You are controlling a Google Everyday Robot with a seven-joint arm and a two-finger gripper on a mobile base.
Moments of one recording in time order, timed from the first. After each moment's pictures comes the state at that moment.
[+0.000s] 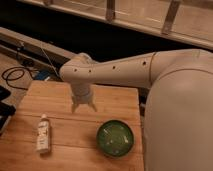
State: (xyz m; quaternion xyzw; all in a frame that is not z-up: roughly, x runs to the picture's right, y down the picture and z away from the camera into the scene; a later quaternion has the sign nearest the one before) arm -0.103 0.101 0.703 -0.26 0.23 0.64 0.68
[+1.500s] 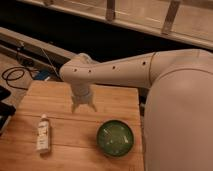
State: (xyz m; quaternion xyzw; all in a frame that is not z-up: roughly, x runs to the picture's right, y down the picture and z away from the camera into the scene) arm -0.103 0.102 0.704 -0.26 0.23 0.64 0.68
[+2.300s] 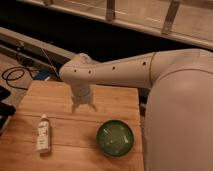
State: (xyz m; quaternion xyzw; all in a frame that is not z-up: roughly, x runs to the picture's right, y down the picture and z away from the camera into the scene) arm -0.106 0.099 0.703 -0.25 0.22 0.64 0.70
